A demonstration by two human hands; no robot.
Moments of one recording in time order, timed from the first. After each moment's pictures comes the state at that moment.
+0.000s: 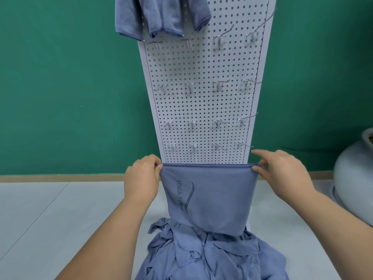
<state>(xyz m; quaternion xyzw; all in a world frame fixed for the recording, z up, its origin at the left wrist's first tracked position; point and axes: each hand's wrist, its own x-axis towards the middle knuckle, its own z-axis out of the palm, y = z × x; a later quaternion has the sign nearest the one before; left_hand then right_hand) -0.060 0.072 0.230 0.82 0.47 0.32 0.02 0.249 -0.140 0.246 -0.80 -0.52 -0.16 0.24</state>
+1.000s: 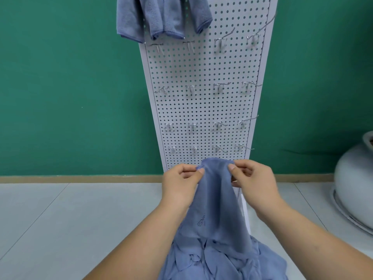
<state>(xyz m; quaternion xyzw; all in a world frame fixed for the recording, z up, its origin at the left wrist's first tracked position) 0.008 -0.007 0.240 0.57 0.42 0.41 0.57 0.173 -0.108 0.238 -0.66 -0.34 0.19 0.64</state>
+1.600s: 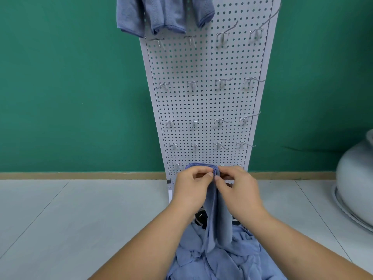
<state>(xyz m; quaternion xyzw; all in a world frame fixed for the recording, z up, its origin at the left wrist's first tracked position) 0.020 -0.020 0.229 0.63 0.38 0.37 0.57 0.134 -0.104 0.222 -0.72 -0.46 0.06 0.51</state>
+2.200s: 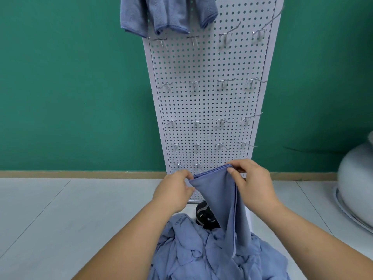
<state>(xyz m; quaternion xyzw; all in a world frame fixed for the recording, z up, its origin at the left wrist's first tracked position) -0.023 0.023 0.220 0.85 0.45 0.15 0.24 0.172 -0.105 0.224 -0.73 -0.50 -0.02 0.46</state>
